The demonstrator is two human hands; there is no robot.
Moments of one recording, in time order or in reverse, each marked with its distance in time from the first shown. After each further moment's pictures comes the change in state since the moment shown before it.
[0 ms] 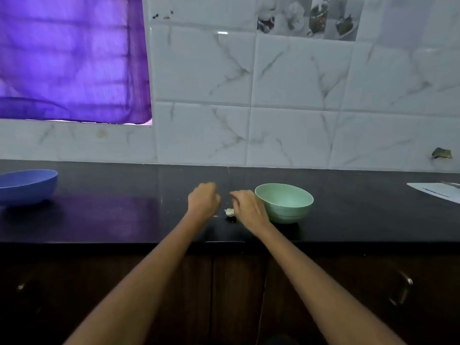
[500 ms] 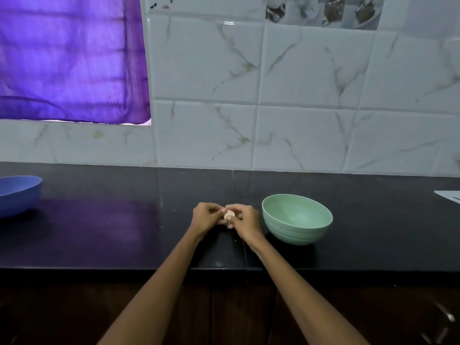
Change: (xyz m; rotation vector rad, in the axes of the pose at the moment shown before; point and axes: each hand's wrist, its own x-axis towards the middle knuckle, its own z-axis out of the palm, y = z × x) left_hand 0.050 -0.042 0.062 -0.719 -0.108 -0.108; right_hand 0.034 0.027 0.055 0.680 -0.043 0.317
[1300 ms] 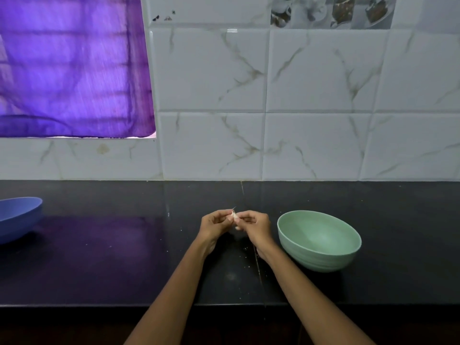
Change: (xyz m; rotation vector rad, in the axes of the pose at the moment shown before) left_hand 0.039 -0.007 -0.001 -0.491 -0.043 -0.065; right_hand 0.049 0.011 0.013 0.346 0.062 0.061
